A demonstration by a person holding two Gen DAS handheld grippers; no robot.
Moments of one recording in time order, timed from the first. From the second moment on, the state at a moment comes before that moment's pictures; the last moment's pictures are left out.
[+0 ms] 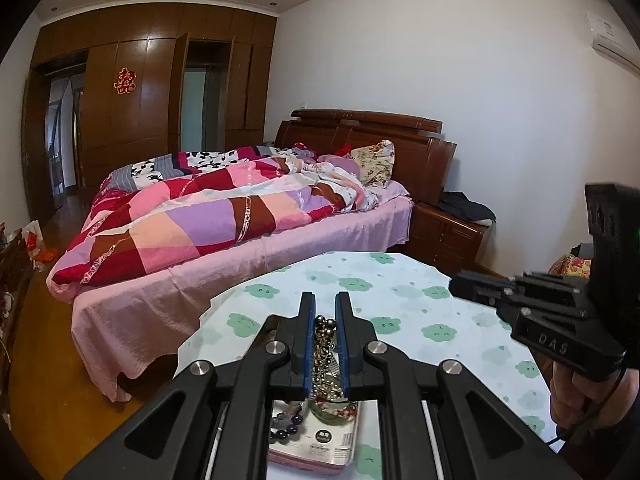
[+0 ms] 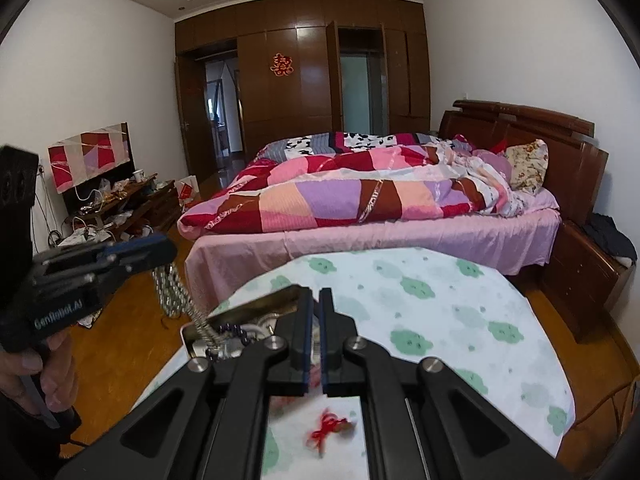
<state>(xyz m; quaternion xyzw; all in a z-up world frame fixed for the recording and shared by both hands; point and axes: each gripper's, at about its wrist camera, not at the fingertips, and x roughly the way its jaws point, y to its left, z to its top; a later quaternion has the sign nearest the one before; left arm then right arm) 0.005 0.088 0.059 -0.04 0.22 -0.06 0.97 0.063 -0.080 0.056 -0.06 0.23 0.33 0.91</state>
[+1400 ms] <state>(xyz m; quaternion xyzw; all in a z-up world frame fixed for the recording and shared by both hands) 0.025 0.094 0.026 -0.06 0.28 -0.06 0.96 0.086 -0.071 0.009 -0.13 0.35 0.31 0.87</state>
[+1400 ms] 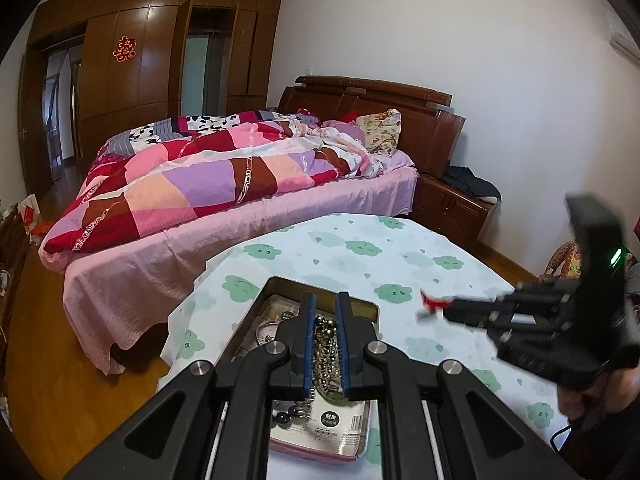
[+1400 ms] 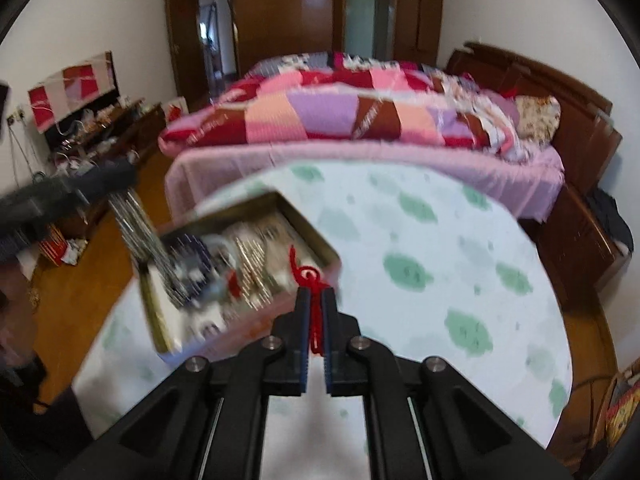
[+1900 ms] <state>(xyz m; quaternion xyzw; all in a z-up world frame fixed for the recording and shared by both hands) 0.045 0.104 -0.005 -0.04 0.31 -0.01 0.95 0.103 0.001 0.006 -0.14 0.33 0.35 0.87</state>
